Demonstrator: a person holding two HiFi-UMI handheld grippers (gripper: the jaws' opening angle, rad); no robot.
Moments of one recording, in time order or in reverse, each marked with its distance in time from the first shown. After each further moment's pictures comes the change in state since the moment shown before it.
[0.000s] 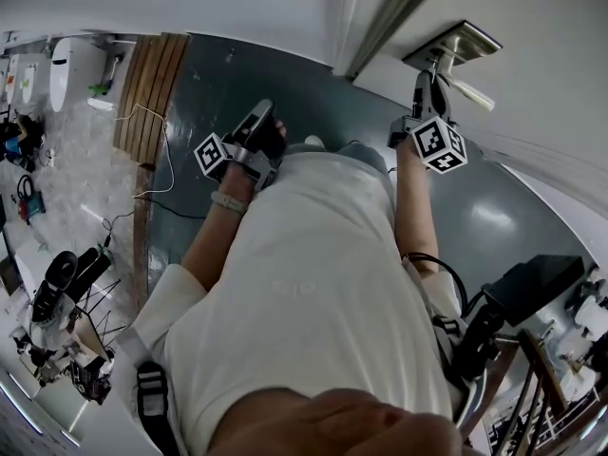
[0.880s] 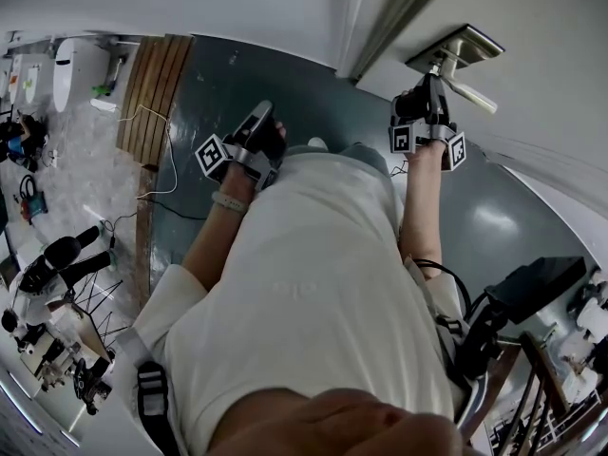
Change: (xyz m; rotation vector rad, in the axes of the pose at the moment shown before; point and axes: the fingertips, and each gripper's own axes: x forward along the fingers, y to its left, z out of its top) left arm -0.006 -0.001 0.010 -0.002 -0.017 0.013; right arm -0.003 -0.014 -0.011 1.466 -0.251 0.316
